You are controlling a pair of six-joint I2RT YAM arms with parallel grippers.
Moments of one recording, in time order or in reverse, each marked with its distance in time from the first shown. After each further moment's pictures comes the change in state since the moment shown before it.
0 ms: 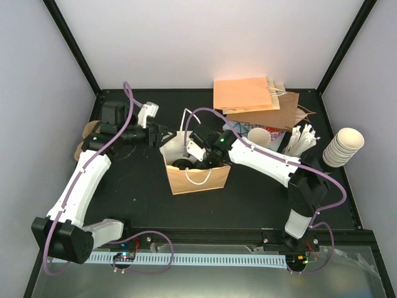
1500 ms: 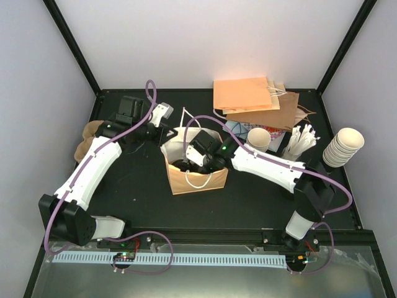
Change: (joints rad) left arm -0.124 0.152 0.102 -0.122 -0.216 0.188; right arm 0.046 -0.082 -0.124 0.134 0.047 -0.066
